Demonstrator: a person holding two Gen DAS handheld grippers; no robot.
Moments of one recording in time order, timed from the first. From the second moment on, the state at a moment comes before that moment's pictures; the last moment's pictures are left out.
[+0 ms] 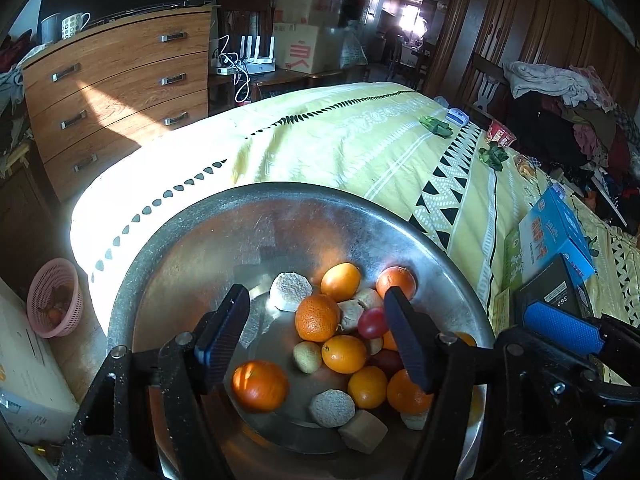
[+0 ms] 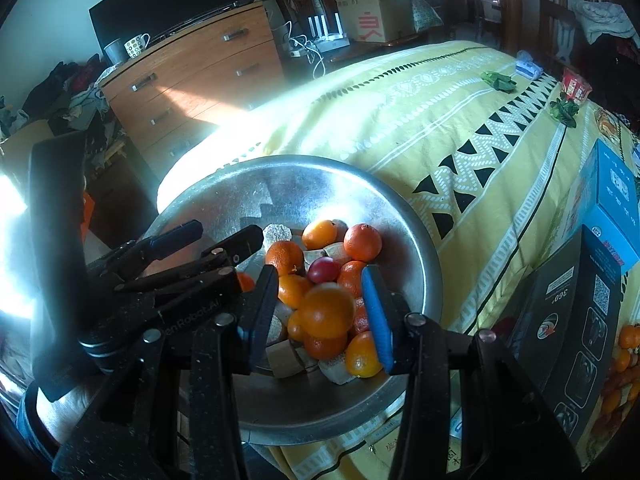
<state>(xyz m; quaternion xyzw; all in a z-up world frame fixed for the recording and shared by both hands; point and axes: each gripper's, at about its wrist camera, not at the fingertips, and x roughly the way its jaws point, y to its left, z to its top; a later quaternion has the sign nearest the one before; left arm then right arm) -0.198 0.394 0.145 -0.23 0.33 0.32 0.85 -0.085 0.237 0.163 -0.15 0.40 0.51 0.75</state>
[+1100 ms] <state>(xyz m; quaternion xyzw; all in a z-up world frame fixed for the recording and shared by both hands) 0.014 0.031 0.095 -0.10 0.43 -0.06 0.90 -0.058 -0.180 0.076 0.07 0.48 0.30 0.82</state>
